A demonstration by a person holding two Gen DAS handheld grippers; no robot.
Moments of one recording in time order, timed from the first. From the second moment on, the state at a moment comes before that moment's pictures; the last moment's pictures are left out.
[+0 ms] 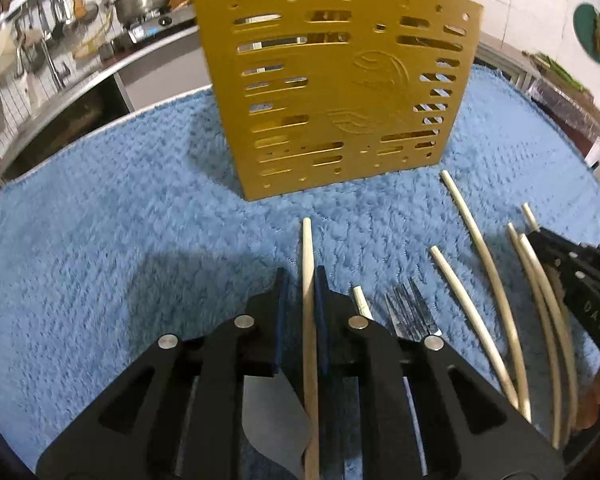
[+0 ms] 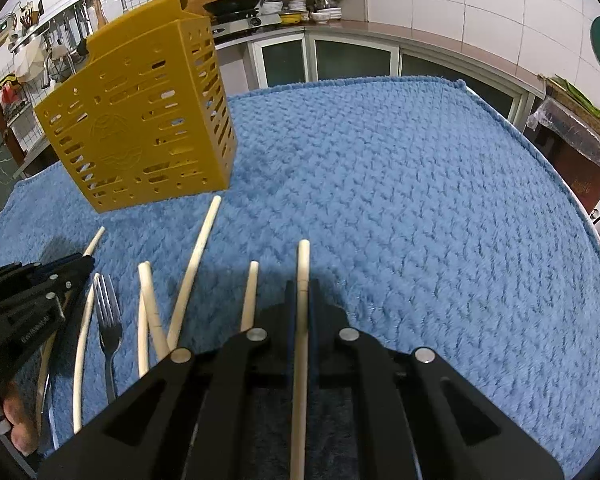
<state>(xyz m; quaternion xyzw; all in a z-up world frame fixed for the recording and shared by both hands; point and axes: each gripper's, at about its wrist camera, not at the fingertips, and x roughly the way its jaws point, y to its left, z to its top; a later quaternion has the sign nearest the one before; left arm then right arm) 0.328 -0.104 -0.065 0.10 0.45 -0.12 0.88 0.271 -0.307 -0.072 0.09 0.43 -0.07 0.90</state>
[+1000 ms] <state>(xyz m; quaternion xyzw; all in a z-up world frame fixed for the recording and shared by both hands) 0.300 -0.053 0.022 -0.03 0.35 -0.18 0.92 0.240 -0.314 0.001 0.11 0.33 -0.04 0.94</state>
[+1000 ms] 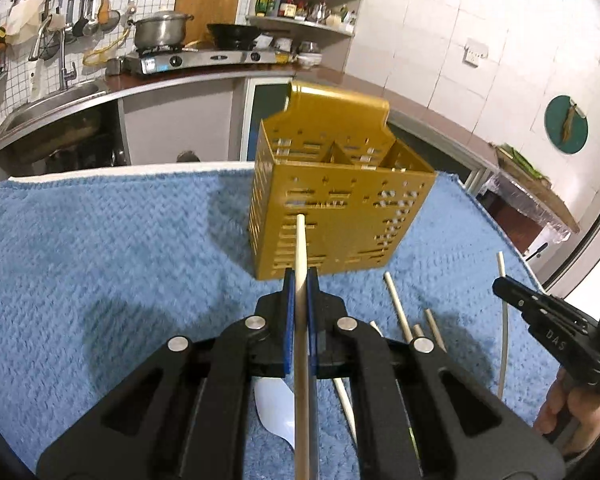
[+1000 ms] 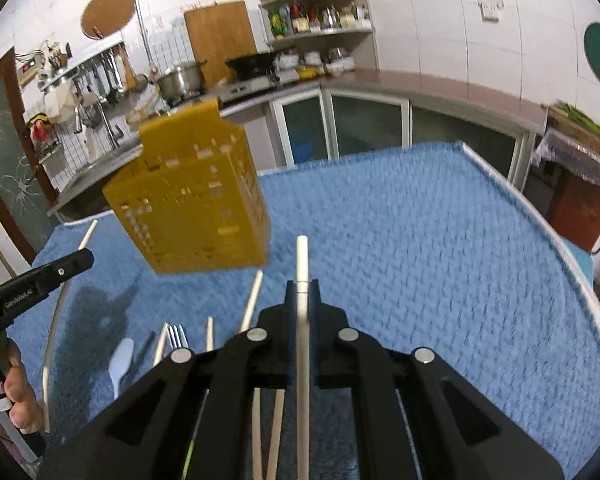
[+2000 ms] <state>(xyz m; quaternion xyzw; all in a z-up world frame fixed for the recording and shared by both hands) 0.306 -0.050 0.050 -0.05 0.34 -0.23 0.91 0.244 -0.297 0.040 0.08 0.28 -0.01 0.96</state>
